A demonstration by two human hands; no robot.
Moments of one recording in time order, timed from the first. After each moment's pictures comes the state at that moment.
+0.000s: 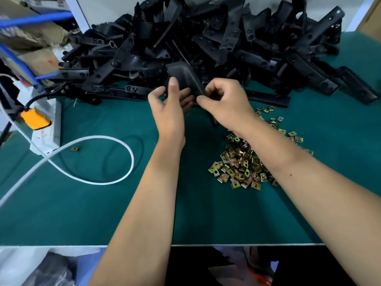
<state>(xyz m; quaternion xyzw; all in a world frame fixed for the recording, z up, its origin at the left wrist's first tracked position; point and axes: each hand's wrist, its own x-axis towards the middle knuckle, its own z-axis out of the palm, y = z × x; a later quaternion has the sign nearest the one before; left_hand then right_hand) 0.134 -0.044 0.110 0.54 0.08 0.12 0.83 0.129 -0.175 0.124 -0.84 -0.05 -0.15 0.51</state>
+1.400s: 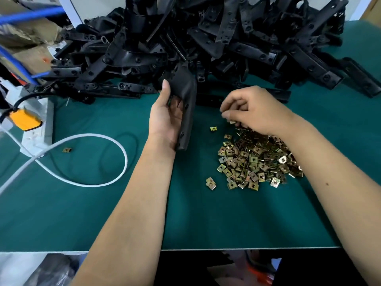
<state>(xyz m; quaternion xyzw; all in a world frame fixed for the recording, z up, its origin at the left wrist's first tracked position) 0.147 -0.036 0.101 0.38 0.09 -0.08 0.92 0.117 -0.252 0.115 -0.90 -0.15 -0.01 0.41</state>
